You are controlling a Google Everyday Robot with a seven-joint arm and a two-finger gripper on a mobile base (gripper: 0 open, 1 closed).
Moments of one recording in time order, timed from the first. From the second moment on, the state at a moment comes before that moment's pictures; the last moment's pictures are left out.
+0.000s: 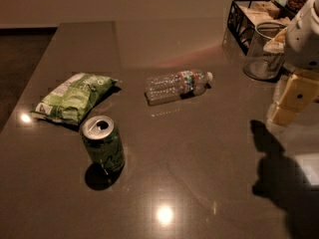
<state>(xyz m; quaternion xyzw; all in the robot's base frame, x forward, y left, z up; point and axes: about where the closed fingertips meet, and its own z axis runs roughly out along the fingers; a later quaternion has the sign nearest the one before) 0.438 -0.217 0.977 -0.60 0.78 -0.03 0.16</state>
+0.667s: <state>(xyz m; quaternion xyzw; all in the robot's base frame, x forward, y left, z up) 0.441 -0.197 0.973 -0.61 0.77 -0.02 0.17</state>
